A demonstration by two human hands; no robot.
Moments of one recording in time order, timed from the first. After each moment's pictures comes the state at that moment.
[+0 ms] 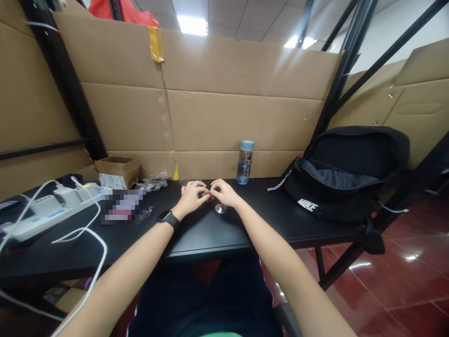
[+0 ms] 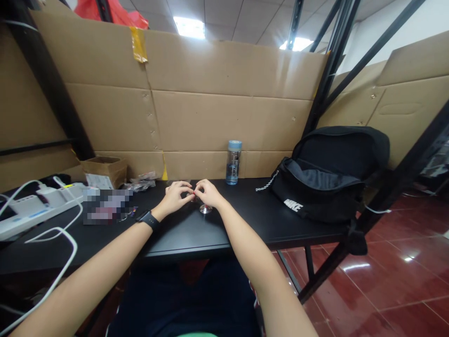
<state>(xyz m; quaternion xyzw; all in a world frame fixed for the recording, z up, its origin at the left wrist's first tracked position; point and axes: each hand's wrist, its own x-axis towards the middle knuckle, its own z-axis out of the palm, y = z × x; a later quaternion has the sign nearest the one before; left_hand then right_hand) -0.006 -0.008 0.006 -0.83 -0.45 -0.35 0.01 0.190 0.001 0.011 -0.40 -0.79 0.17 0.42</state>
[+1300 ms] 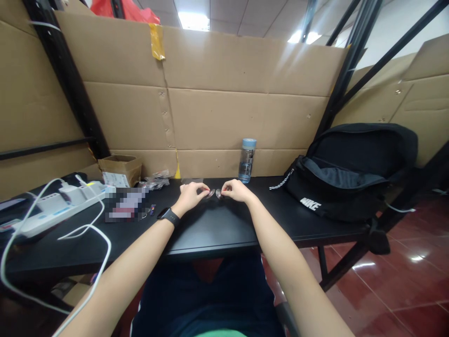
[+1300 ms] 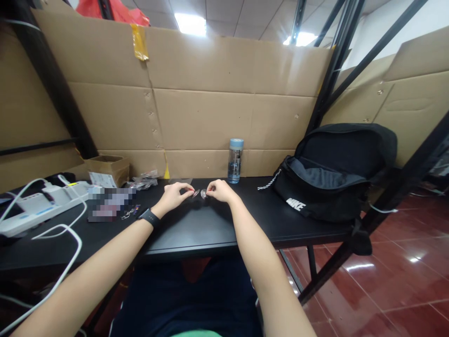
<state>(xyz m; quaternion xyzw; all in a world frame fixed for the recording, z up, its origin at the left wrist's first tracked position) -0.012 -0.012 0.017 -0.81 -0.45 -0.36 -0.07 0.235 0.001 0.028 -0.44 -0.82 0.16 0.32</state>
